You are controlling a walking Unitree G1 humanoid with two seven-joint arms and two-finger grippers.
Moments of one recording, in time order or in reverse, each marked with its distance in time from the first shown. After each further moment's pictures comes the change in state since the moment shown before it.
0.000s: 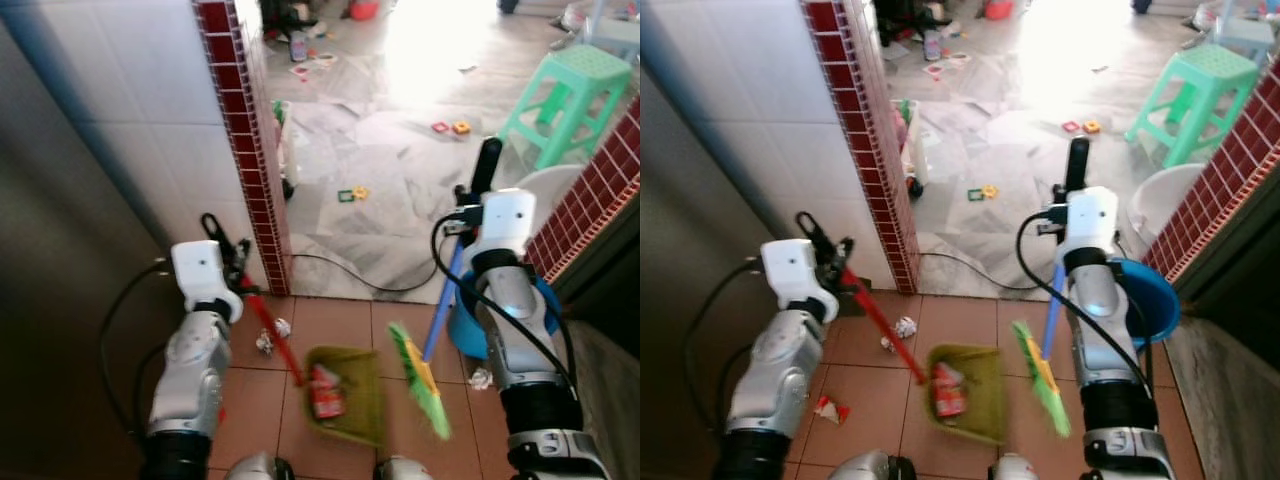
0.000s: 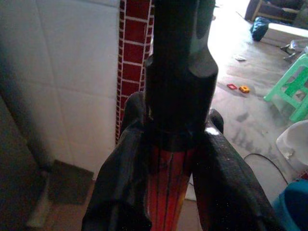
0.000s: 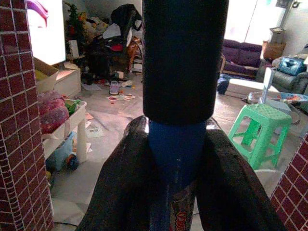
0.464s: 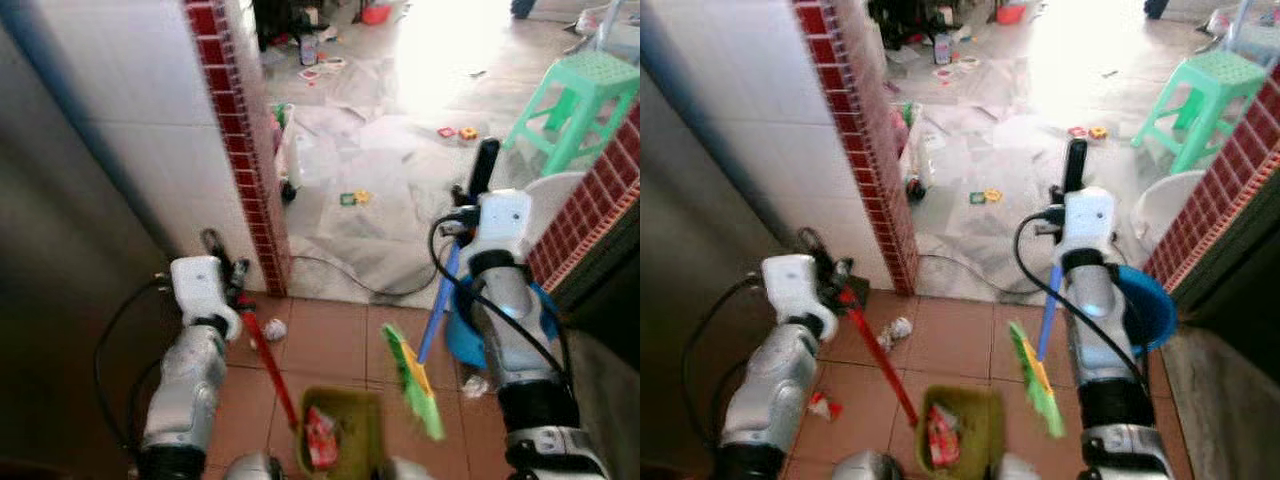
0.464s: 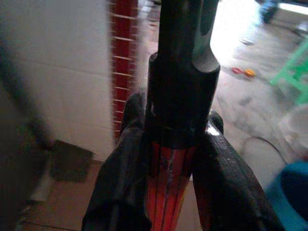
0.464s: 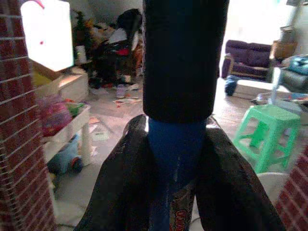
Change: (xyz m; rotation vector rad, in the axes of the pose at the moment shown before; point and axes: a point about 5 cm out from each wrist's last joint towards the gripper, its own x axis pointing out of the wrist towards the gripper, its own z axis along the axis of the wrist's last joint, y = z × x) left arm -0.011 0.004 -0.016 0.020 0.086 -0.040; right arm 0.000 -0.001 -0.003 0.016 -0.001 -0.006
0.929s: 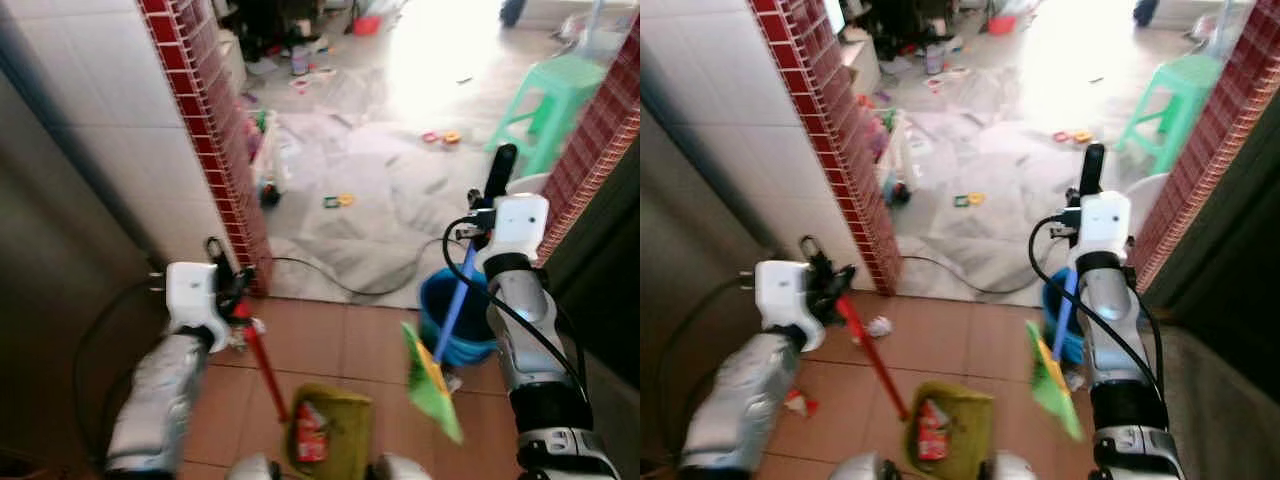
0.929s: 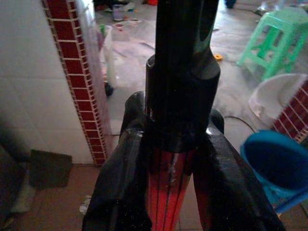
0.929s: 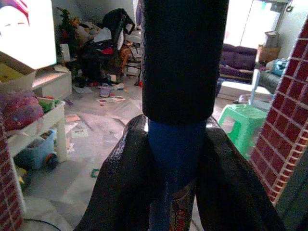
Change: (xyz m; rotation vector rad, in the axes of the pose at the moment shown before) left arm -0.024 0.018 0.008 0.098 0.044 -0.109; right arm -0.005 -0.012 -0.008 -0.037 0.027 -0.015
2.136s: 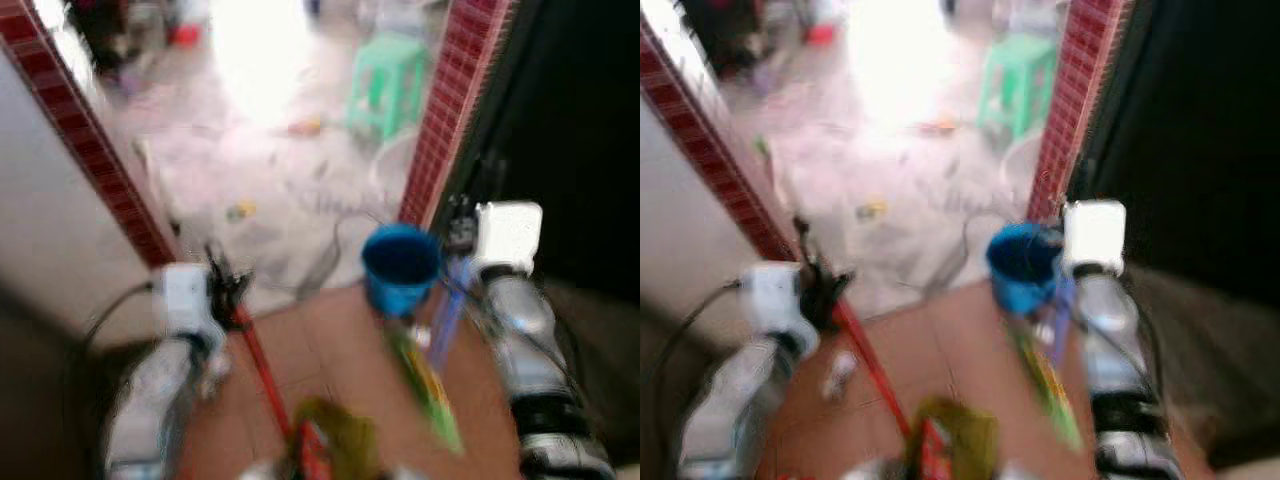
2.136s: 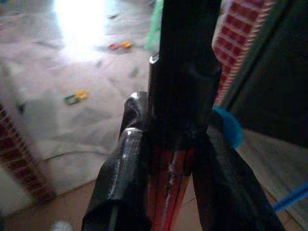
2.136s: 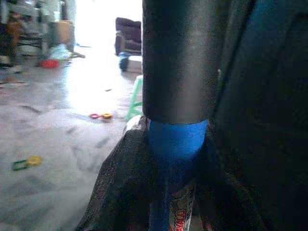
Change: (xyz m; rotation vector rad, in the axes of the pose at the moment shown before) left arm -0.004 -0.008 0.003 -0.062 -0.002 -0.004; right arm -0.004 0.003 -0.006 -0.006 0.023 0.035
